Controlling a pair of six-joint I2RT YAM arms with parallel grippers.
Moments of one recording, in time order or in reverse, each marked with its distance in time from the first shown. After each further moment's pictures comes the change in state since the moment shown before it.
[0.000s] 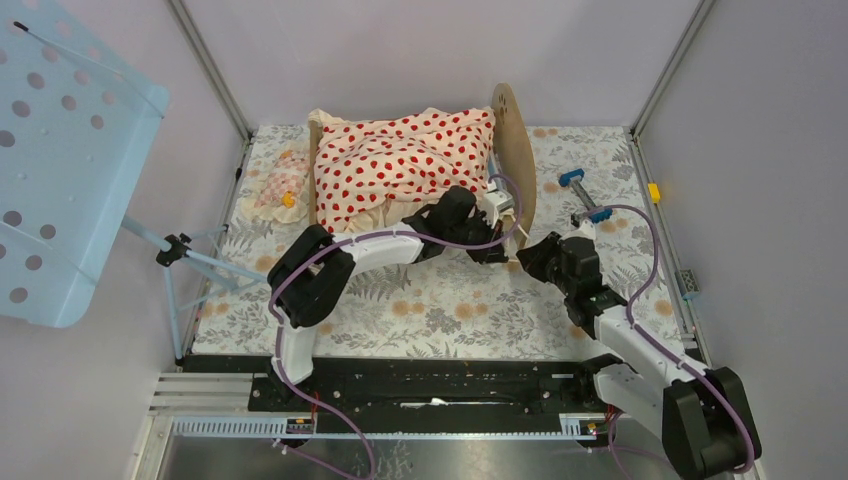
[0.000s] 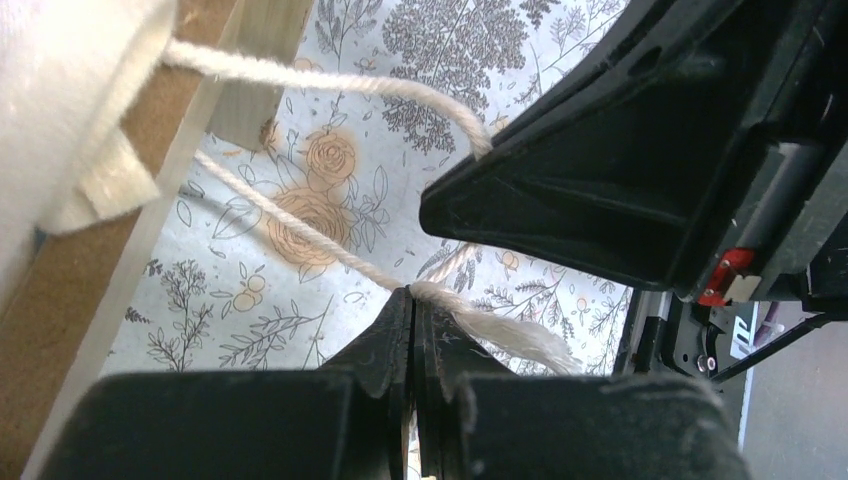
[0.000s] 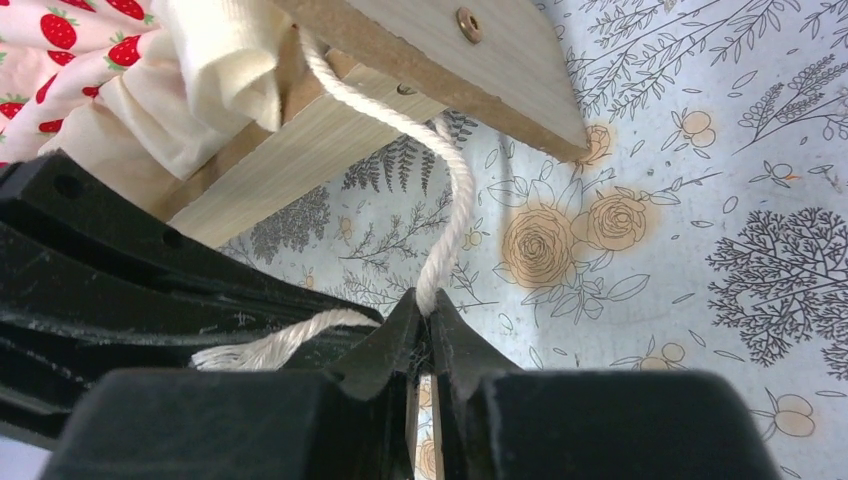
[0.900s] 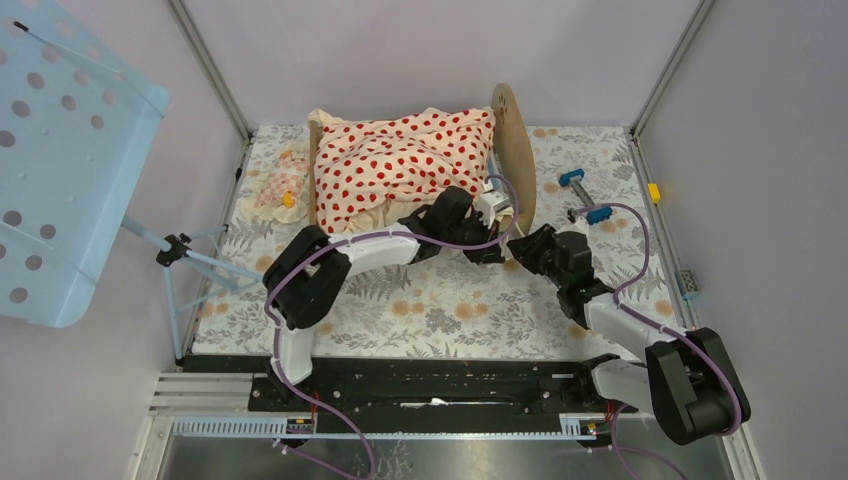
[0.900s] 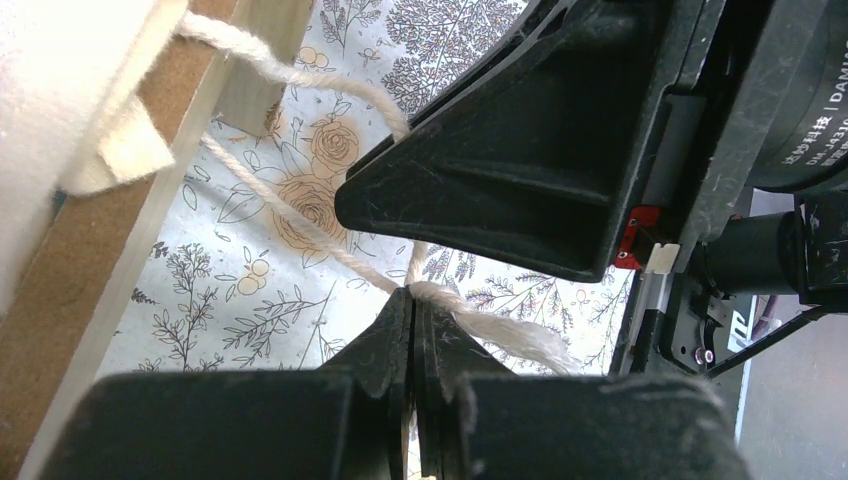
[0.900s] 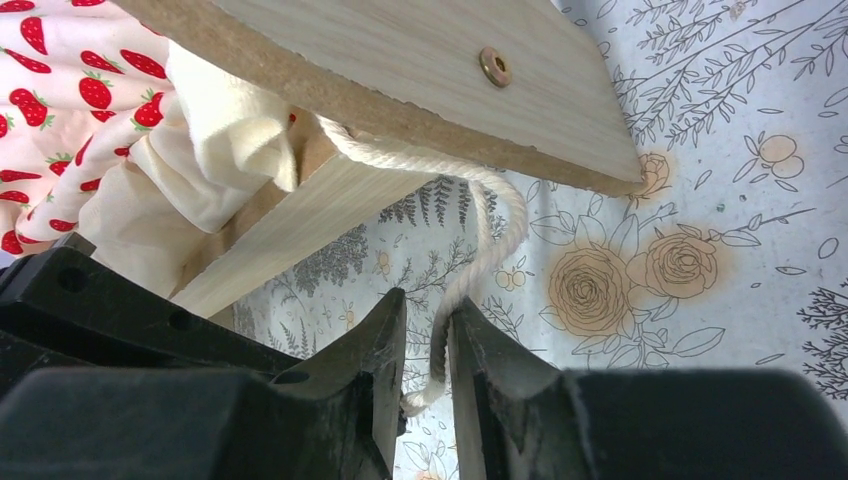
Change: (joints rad) left arm 0.008 -0.023 -0.033 -0.002 0.000 -0.001; right arm 0.000 0.201 0.002 0.237 -0.020 0.117
